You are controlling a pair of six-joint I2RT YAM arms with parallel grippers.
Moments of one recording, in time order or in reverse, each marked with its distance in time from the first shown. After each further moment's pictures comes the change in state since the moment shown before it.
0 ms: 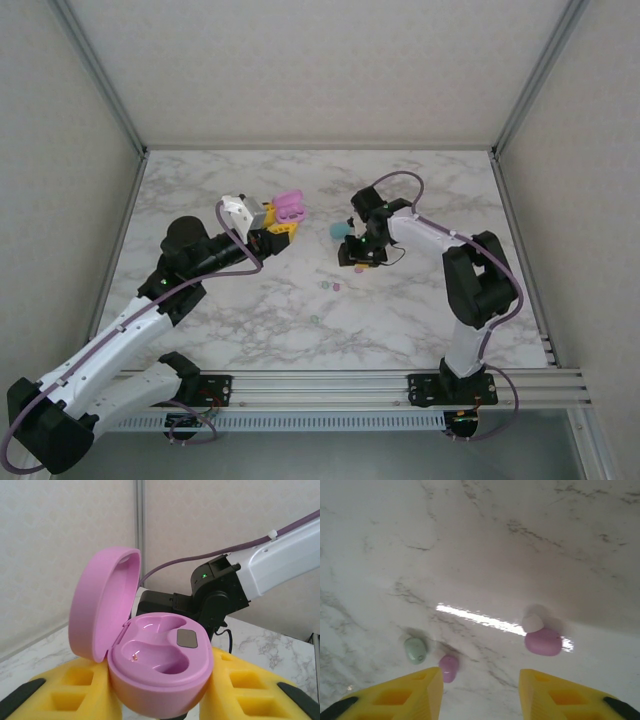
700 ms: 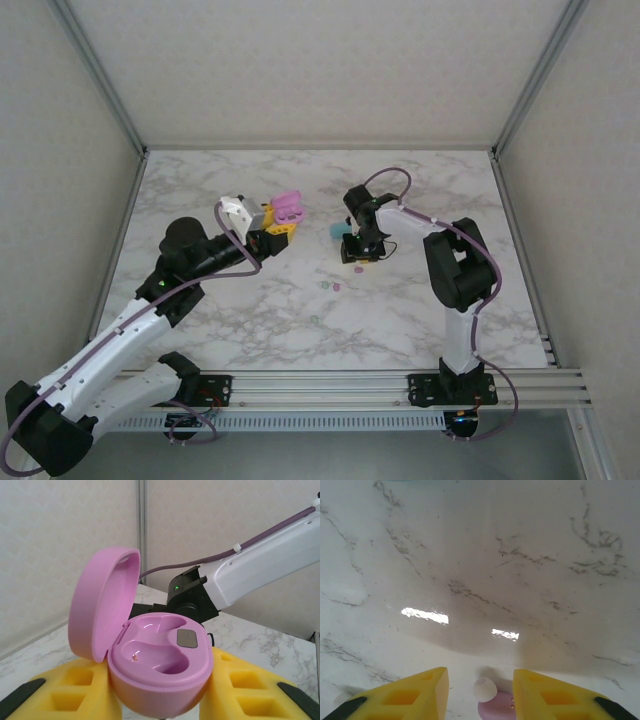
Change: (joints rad) left arm 0.000 -0.016 0.000 -0.026 -0.010 0.003; right arm 0.001 0.161 0.120 -0.040 0.123 -0.047
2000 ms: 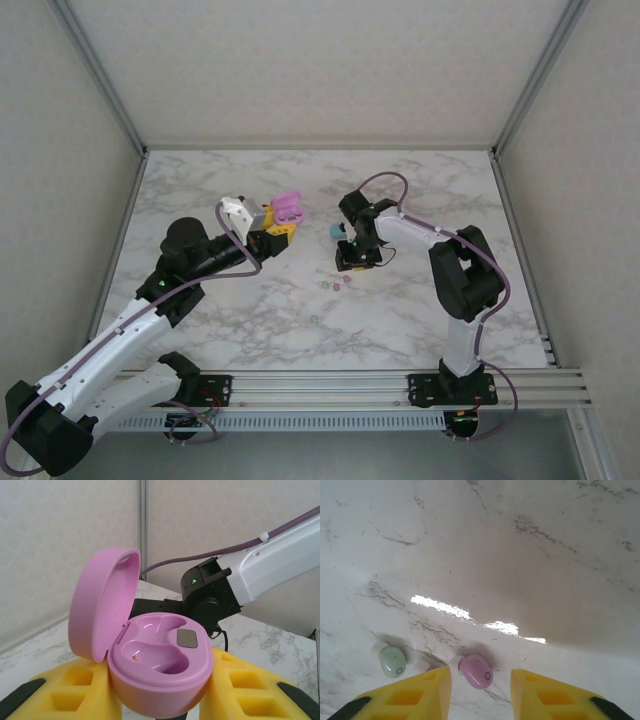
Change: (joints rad) left arm 0.000 0.001 -0.003 -0.016 -0.004 0.000; right arm 0.056 -0.082 -0.060 -0.006 -0.056 -0.003
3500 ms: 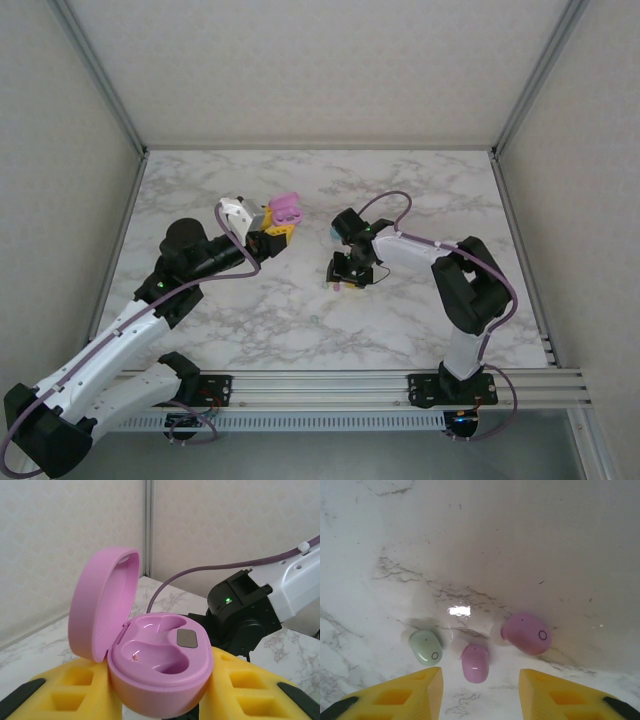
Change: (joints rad) left arm 0.000 -0.013 0.000 -0.027 -0.023 0.001; right arm 0.092 -0.089 -0.180 0.166 -0.030 0.405
